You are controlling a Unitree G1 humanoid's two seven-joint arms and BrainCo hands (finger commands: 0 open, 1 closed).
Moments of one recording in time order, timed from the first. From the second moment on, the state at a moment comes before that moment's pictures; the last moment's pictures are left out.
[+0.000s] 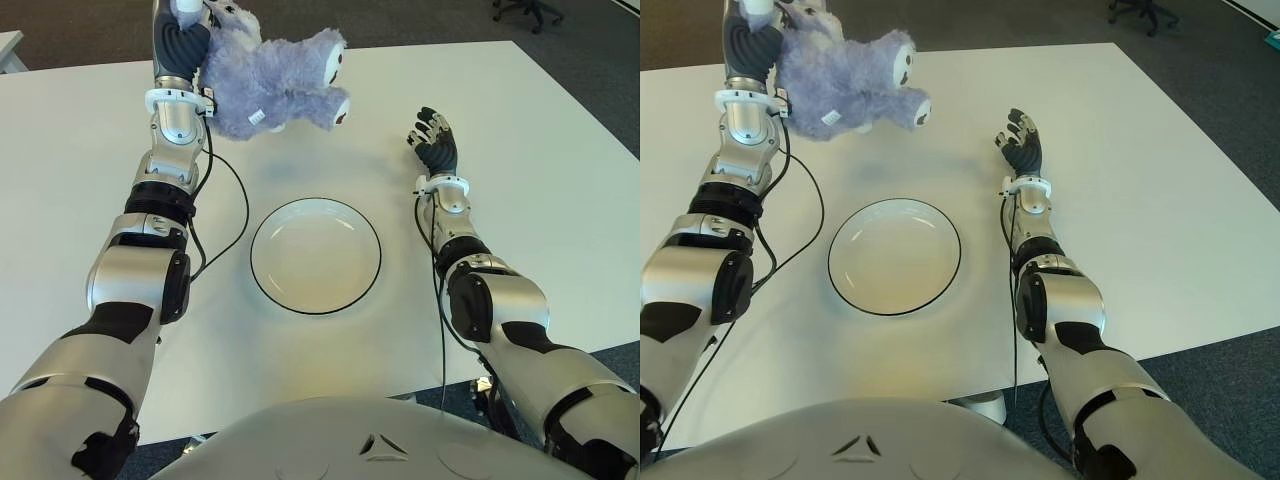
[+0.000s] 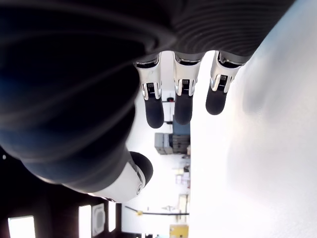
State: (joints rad) left arm -0.86 0.34 0.07 0.84 0.19 -0.48 0.31; right arm -0.83 -0.16 -0.24 1.27 -0.03 -0.50 -0.06
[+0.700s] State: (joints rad) left arm -0.76 0.31 0.06 0.62 0.19 -0.43 0.28; right arm -0.83 -0.16 -0.24 1.27 -0.03 -0.50 -0.06
